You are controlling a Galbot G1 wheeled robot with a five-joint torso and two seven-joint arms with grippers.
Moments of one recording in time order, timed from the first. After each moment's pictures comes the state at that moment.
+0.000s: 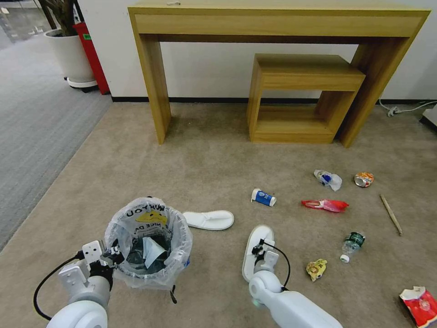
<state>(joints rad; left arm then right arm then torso) 1.69 -1.21 -0.62 -2.24 -0.73 0.39 -0.53 -0.91 1.19 -0.30 1.25 0.92 0.23 0.67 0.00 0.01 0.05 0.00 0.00</state>
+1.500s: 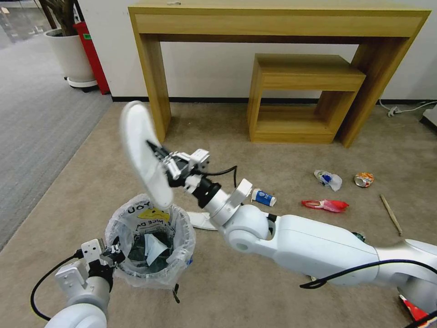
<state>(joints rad) 1.71 -1.22 -0.63 -2.32 -0.72 0.41 -0.53 -0.20 1.05 -0.86 1.84 0.99 0.51 0.09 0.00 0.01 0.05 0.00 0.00</state>
